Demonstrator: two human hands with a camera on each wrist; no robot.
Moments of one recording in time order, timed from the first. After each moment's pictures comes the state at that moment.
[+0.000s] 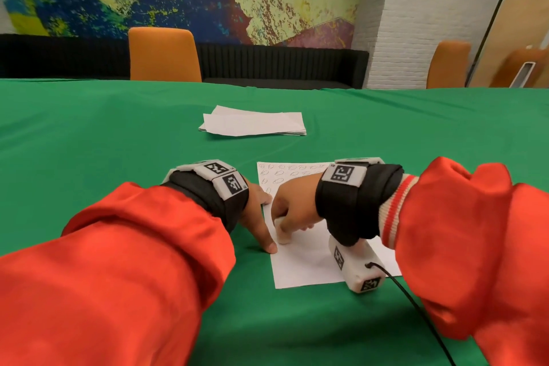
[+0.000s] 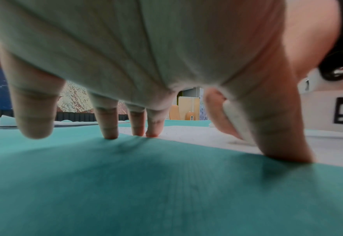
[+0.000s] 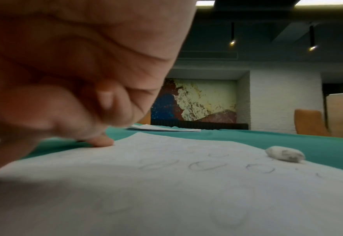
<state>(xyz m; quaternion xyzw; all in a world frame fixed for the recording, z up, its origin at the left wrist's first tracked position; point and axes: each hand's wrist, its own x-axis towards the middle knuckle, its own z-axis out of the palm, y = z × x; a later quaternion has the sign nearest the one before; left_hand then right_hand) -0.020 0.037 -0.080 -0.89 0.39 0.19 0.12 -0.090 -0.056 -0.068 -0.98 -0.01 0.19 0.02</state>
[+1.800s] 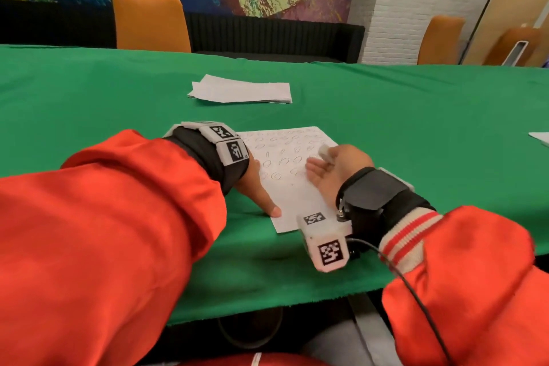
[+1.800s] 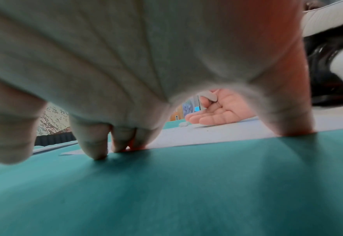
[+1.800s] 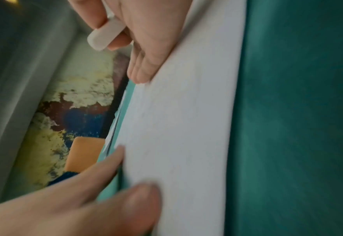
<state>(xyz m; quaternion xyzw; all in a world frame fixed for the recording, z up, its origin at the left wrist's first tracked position) -0.095 0.038 -0.076 -0.90 0.34 0.16 0.21 -0.162 -0.092 -0.106 -0.40 0.31 -0.17 0.85</state>
